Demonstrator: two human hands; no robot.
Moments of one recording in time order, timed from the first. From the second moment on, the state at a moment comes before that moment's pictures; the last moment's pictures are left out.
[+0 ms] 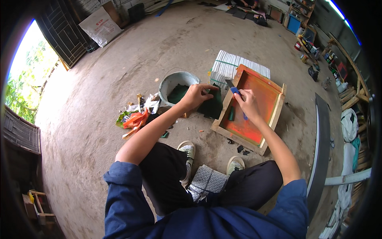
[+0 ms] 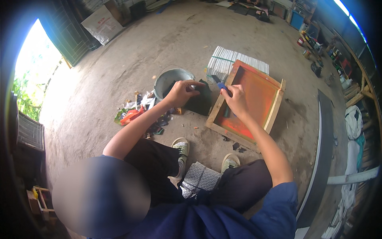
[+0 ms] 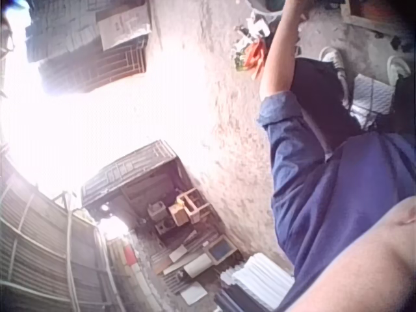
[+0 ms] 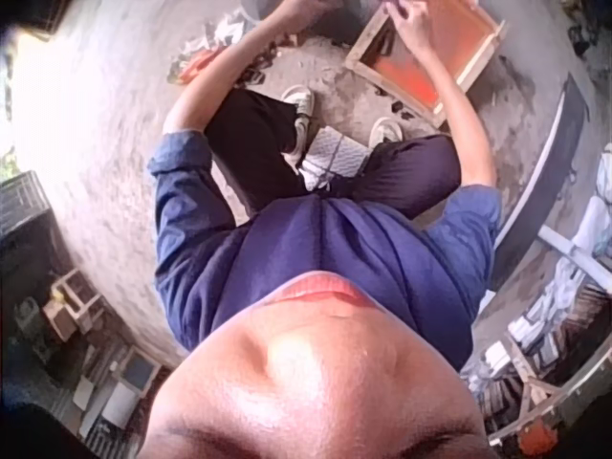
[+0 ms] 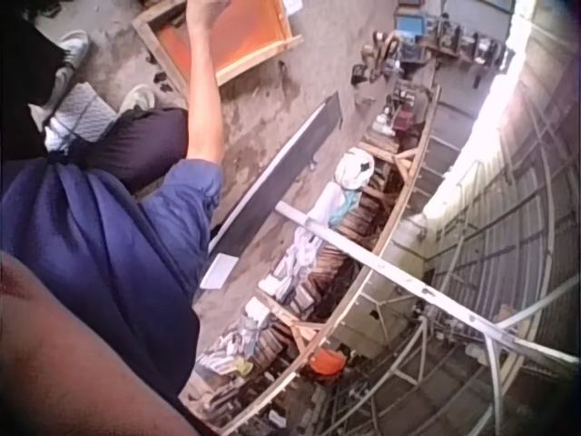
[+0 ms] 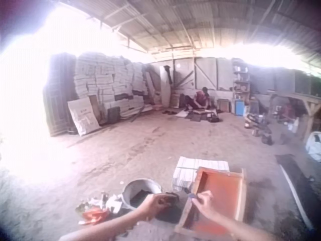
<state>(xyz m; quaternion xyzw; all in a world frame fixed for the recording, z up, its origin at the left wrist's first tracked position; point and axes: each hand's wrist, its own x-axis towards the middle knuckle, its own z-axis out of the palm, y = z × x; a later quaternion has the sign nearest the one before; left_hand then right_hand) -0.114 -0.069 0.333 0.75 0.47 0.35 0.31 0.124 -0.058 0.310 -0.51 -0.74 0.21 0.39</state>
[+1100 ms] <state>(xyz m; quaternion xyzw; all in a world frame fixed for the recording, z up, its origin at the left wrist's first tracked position) -0.113 -0.064 0.332 0.75 0.52 0.32 0.24 0.065 -0.061 0.301 -0.40 -0.90 -0.14 0.10</state>
